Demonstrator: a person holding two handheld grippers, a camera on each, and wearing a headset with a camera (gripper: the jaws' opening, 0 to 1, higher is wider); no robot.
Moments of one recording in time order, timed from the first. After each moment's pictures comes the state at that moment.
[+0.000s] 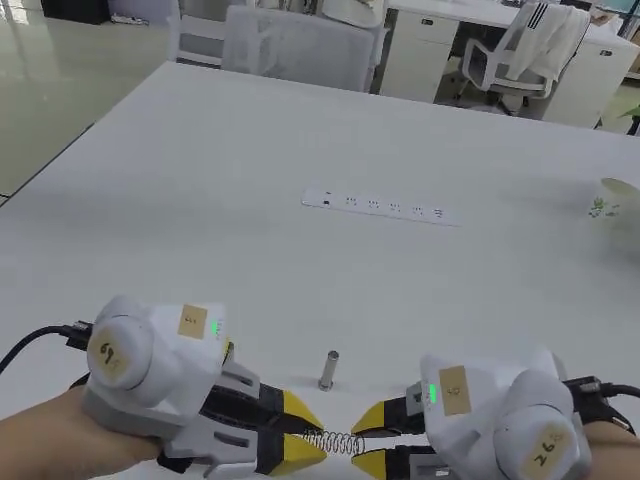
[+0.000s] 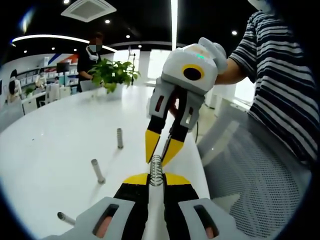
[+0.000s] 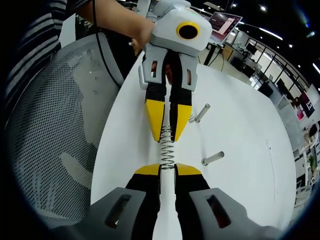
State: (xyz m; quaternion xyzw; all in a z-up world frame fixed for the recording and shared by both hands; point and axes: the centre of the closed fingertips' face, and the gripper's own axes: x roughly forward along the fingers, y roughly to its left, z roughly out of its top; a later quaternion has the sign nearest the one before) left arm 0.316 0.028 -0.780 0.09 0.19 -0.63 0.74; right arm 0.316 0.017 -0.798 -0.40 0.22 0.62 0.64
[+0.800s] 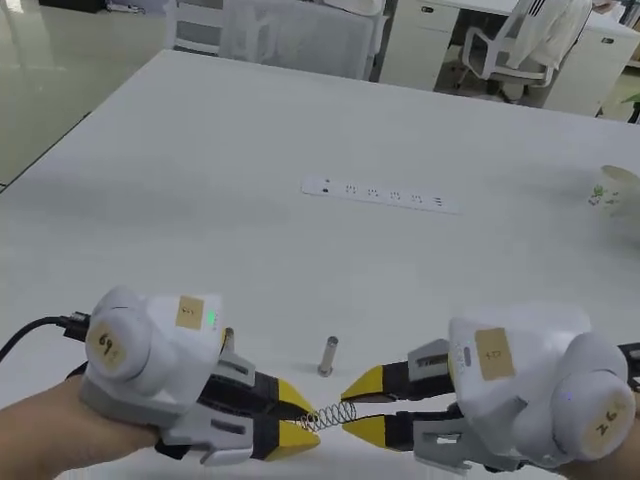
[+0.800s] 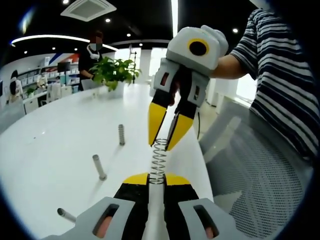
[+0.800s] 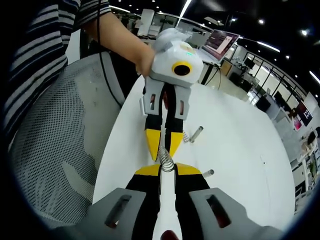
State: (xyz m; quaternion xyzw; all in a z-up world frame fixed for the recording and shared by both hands) left arm 0.318 0.030 -0.786 0.10 0.19 -0.63 0.75; right arm 0.313 0.030 -0.762 -0.36 0.17 0.64 0.65
